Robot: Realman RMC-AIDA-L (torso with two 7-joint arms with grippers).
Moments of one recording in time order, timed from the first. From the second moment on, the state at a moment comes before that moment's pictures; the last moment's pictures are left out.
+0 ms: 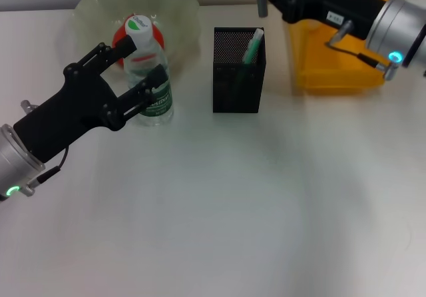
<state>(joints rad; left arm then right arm) -0.34 -2.07 1.20 0.36 0.99 1.55 -0.79 0.61 2.09 -1.17 -0.56 -1.15 -1.08 1.10</state>
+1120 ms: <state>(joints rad) -0.35 -2.07 1.20 0.36 0.99 1.54 -0.75 0.76 2.09 -1.22 -0.23 -1.00 -1.09 0.65</state>
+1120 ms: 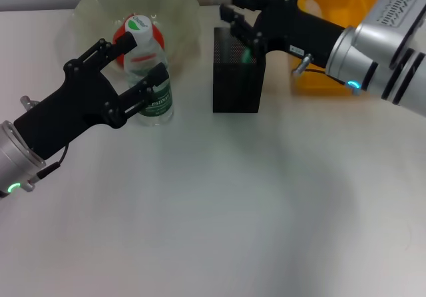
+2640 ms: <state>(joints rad) -0.37 -2.07 1.22 0.50 1.29 1.70 -1.03 0.37 2.02 -0.95 -0.74 -1.60 -1.87 1.18</state>
